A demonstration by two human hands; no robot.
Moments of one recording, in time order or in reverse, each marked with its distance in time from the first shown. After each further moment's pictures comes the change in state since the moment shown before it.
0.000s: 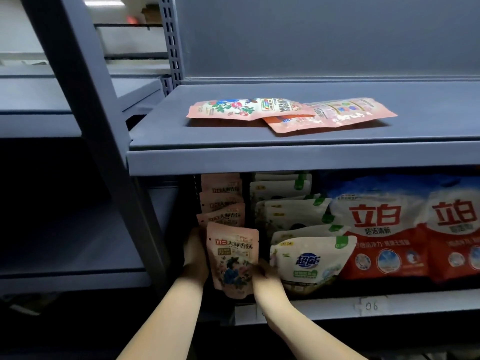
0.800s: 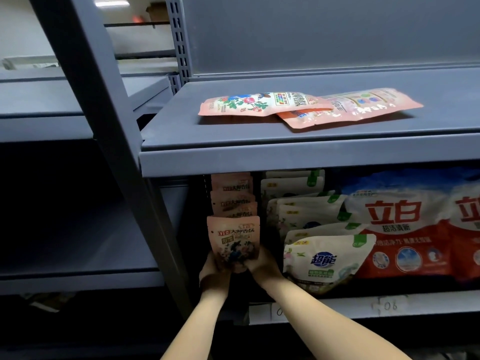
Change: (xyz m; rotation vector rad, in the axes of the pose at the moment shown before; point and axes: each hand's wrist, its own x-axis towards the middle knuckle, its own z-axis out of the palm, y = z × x) left_hand -0.020 -0.047 -0.034 0.648 0.108 0.146; right_hand 0.055 -0.002 0.031 -0.173 -0.031 -0.058
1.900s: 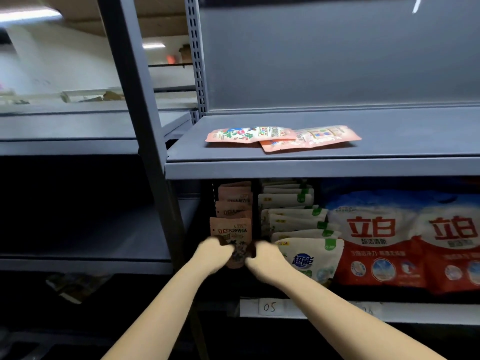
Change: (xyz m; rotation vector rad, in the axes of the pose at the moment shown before) left_hand -0.078 0.116 -0.042 0.527 -0.156 0.138; right_hand -0.098 -0.075 -0.066 -0.624 -0.155 -0.280
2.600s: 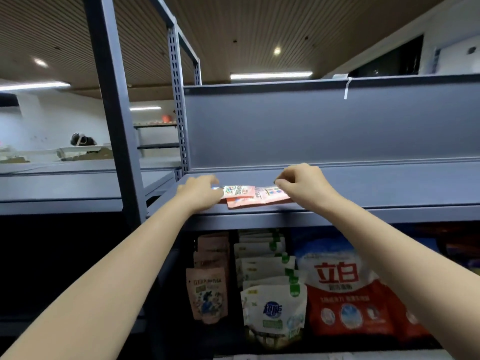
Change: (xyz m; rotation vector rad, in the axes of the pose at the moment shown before) left_hand -0.022 0.190 -0.119 0.386 0.328 0.379; right_hand -0.051 -0.044 -0.255 -0.141 0.645 -0.277
